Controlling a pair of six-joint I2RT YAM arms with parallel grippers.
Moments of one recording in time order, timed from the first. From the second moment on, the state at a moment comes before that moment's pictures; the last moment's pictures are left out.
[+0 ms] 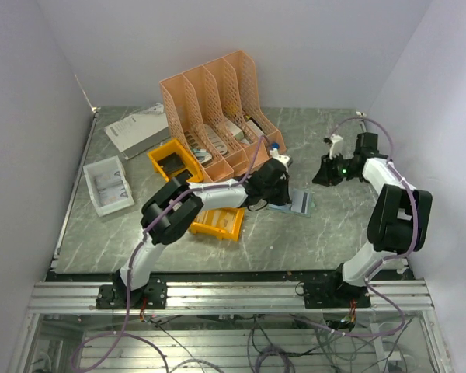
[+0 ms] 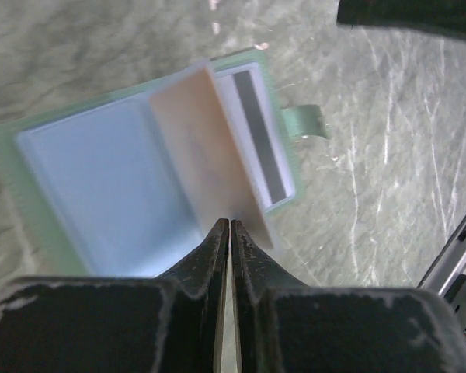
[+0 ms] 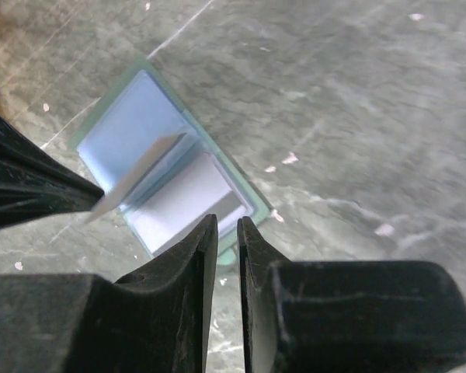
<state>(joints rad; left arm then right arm) -0.96 2.14 1.49 0.01 0.09 -0.58 -0.17 1.70 1.13 -0.56 -0.74 -0.57</state>
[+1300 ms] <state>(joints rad) -0.78 1.36 0.89 -0.27 -0.18 -0.51 0.08 1.52 1.03 -0.48 -1.15 -0.58</state>
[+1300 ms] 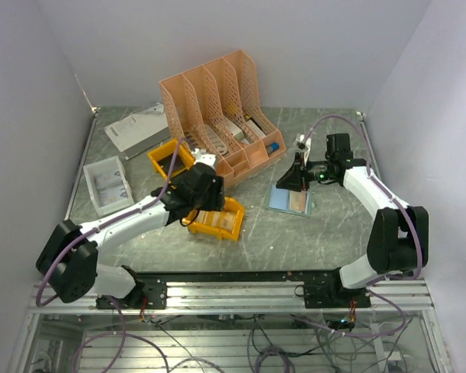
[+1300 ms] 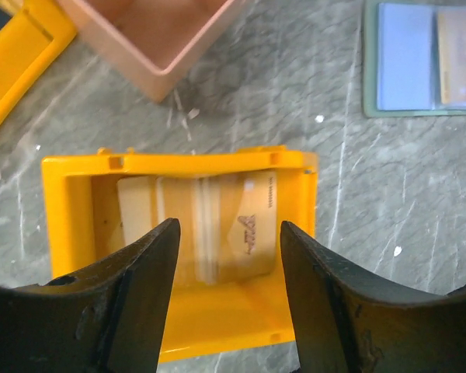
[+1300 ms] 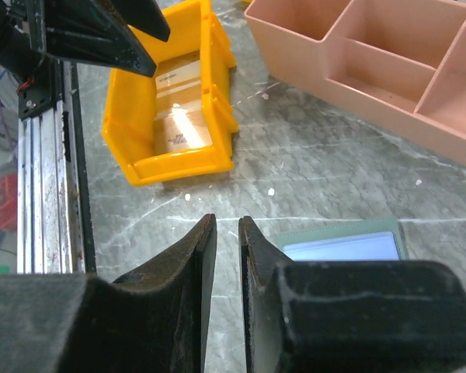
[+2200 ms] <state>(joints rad) -0.69 1.56 0.82 -0.16 0.14 -0.53 0.09 1.54 1.03 -0.48 -1.09 -0.57</state>
